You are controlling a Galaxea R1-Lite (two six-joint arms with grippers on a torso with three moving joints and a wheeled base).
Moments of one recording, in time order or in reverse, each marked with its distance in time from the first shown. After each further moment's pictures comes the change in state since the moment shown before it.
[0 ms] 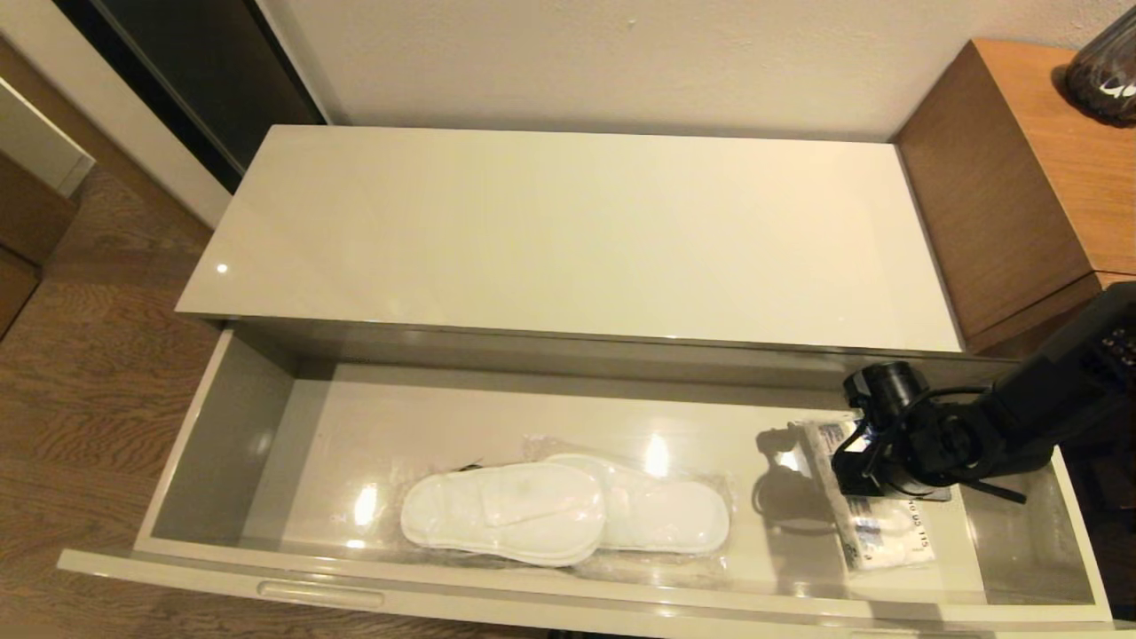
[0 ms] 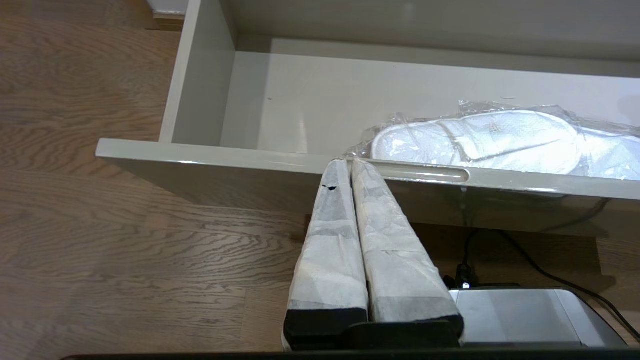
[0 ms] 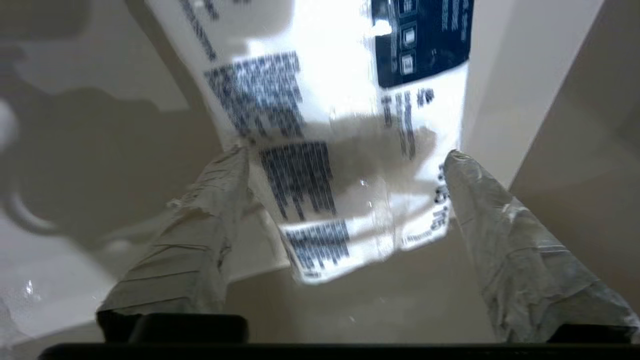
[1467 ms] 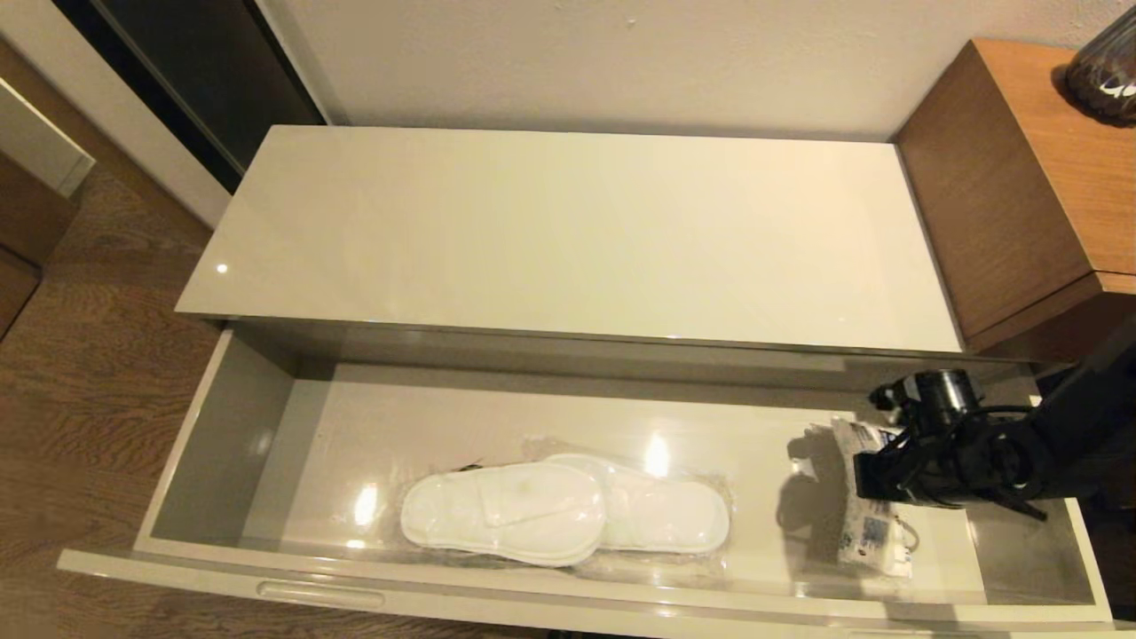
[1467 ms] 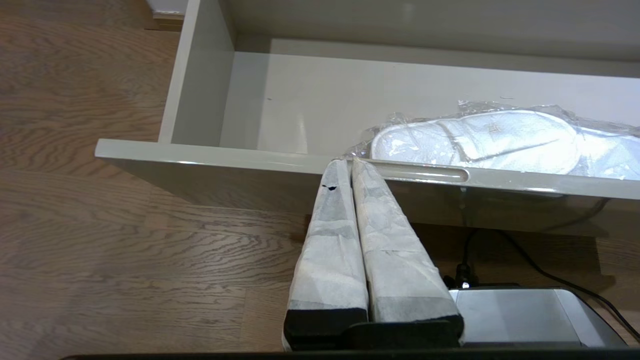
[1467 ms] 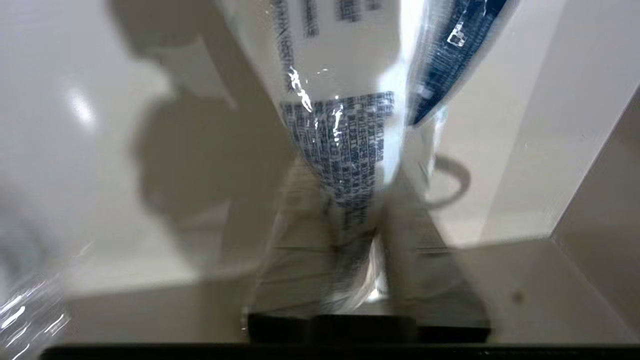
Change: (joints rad) left arm 0.000 0.000 0.000 0.000 0.000 0.000; right arm -0.095 -0.059 0.120 -0.131 0.272 -0.069
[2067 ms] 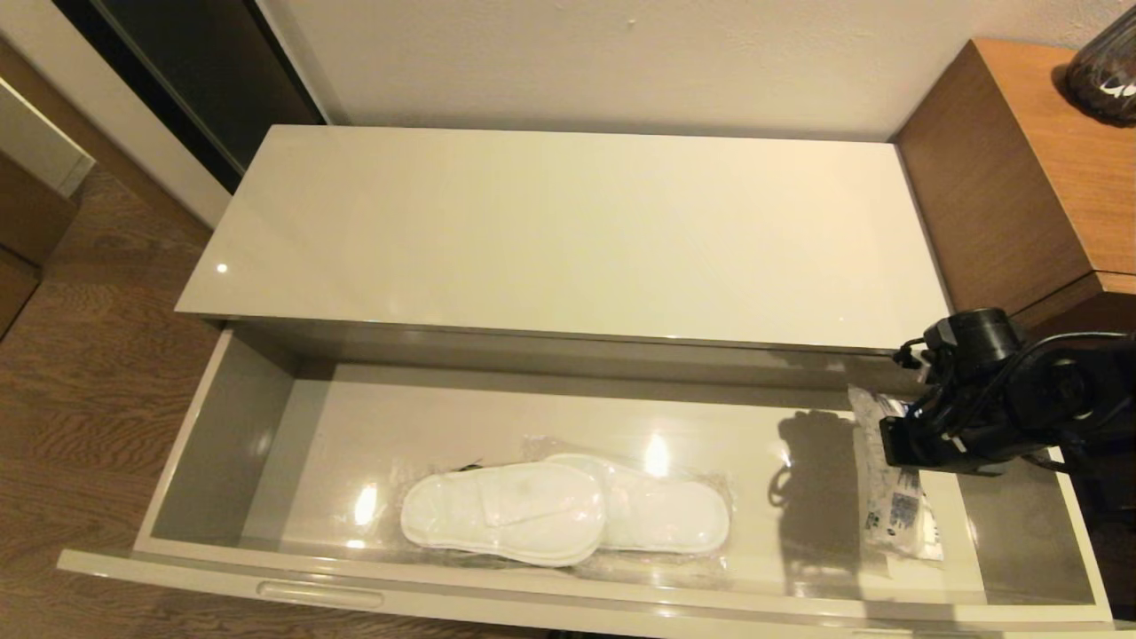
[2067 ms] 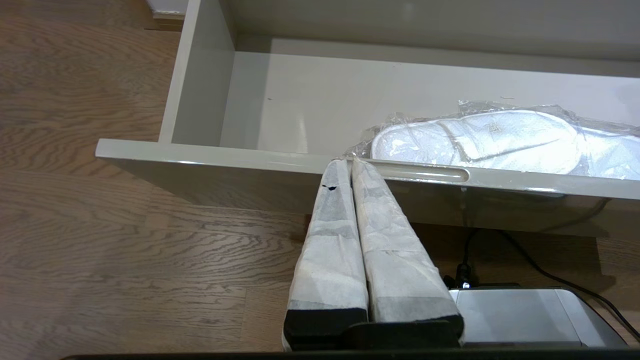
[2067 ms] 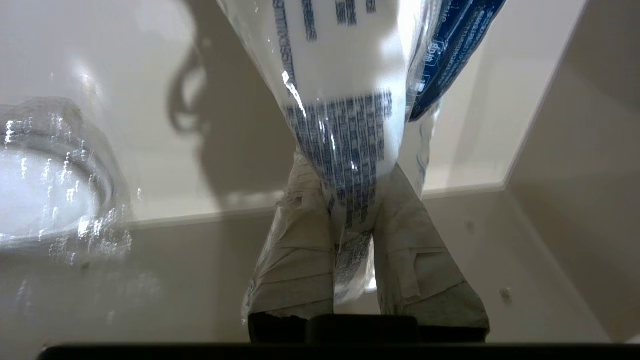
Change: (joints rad) left arm 0.000 0.000 0.000 0.000 0.000 0.001; right arm 0.000 -0.196 -0.177 0.411 0.015 0.002
